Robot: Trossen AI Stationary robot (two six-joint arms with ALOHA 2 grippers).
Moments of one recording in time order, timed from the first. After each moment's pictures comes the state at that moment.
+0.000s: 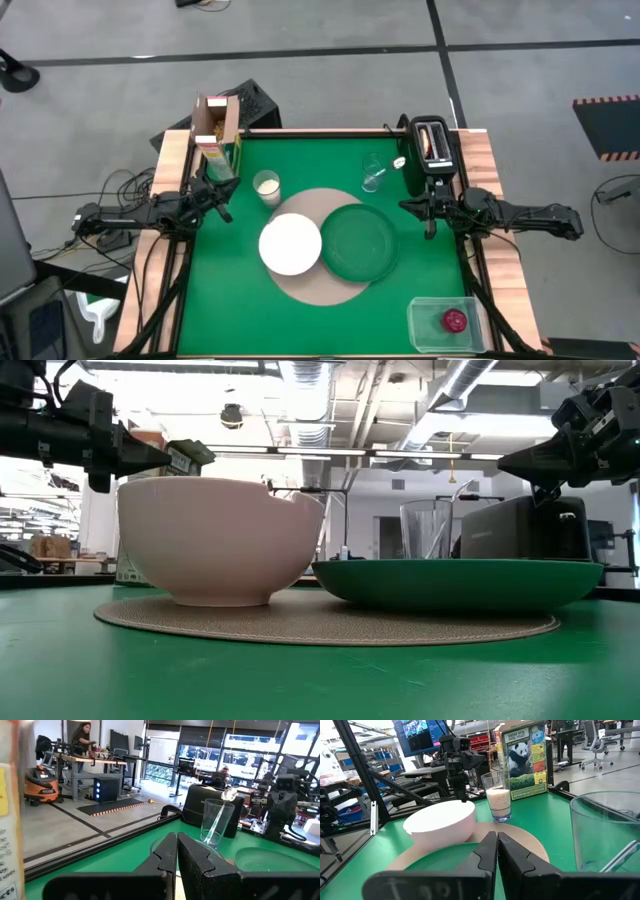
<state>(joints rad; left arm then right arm) 0.00 0.02 0.02 0.05 -0.63 -0.14 -0.07 0.04 0.01 0.02 0.08 0.21</state>
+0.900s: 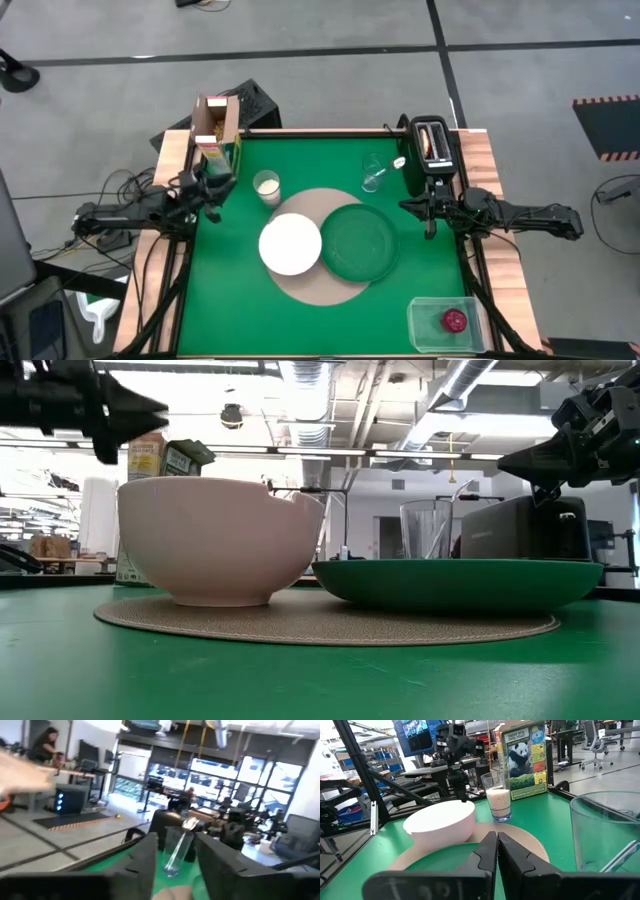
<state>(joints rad) 0.00 0.02 0.16 0.06 -0.46 -0.17 -0.07 0.04 0.01 0.02 0.08 0.21</state>
